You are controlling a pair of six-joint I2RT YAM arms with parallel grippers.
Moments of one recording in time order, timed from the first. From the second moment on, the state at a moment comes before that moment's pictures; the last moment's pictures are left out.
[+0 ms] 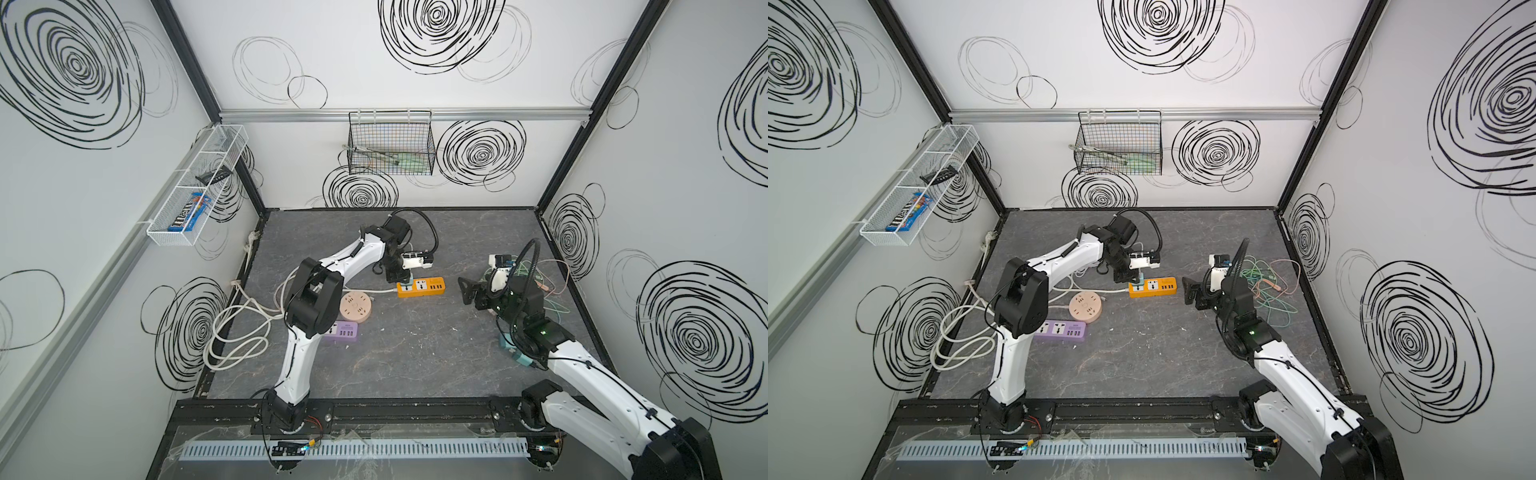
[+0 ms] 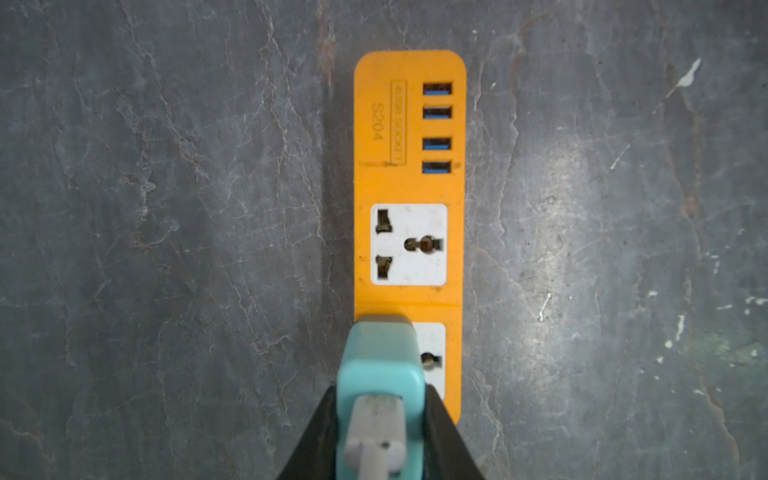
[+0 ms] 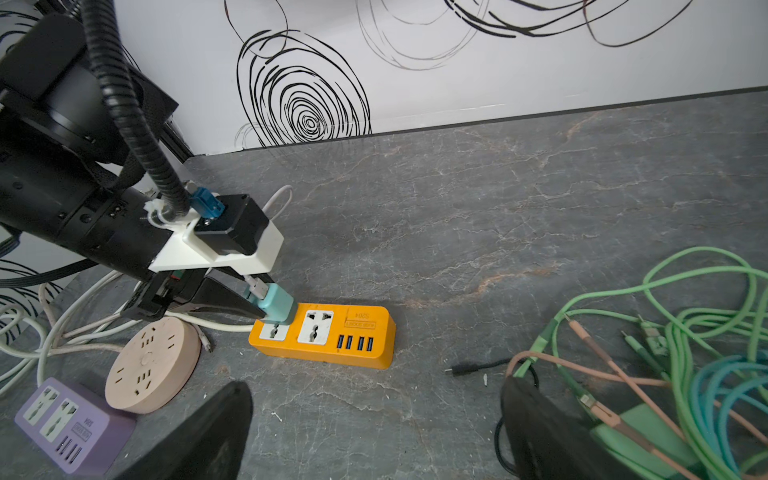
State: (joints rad) left arm -0.54 2.16 1.76 -0.87 0.30 0.87; right arm 0.41 0.89 0.48 0.03 0.01 0.32
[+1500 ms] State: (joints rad) left arm -0.55 1.21 0.72 0.35 -0.13 -0.07; right arm 0.24 1.32 0.63 -0.23 0.17 0.50
